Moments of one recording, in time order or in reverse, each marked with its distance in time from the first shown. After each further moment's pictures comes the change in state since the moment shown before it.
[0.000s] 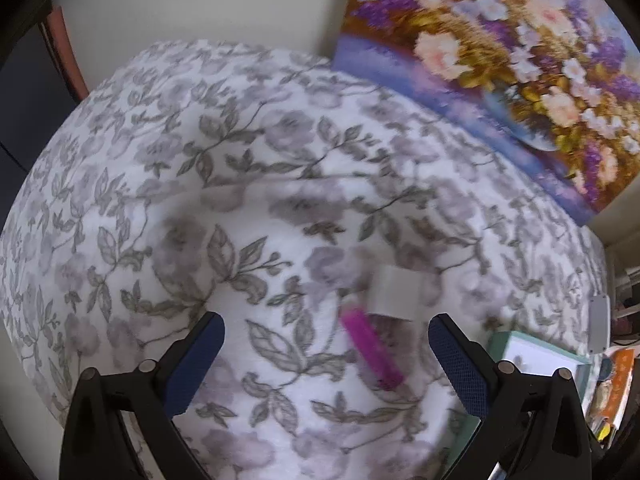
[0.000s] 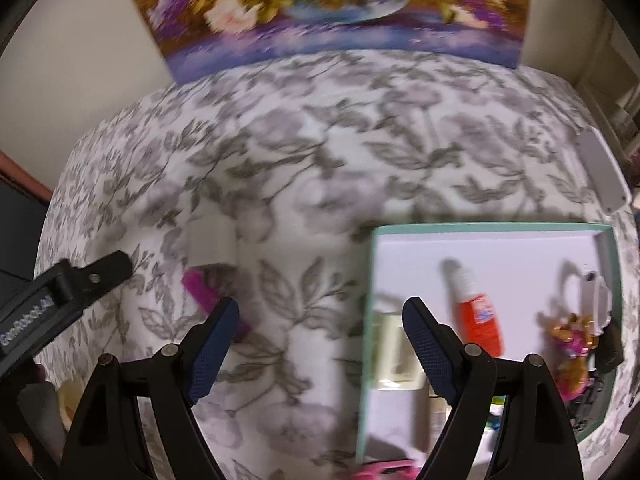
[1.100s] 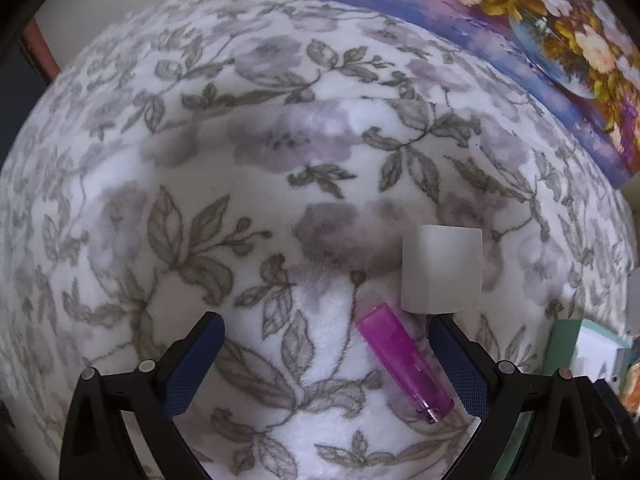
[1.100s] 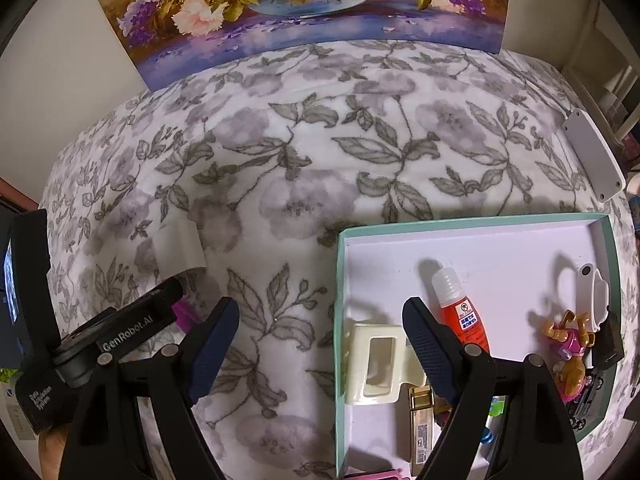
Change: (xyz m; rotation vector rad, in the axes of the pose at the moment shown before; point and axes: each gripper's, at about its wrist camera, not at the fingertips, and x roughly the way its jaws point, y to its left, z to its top) left arm 0.087 -0.011 -0.008 0.085 0.100 0.045; right arm 0.010 -0.026 0.006 0.063 0.009 -0.038
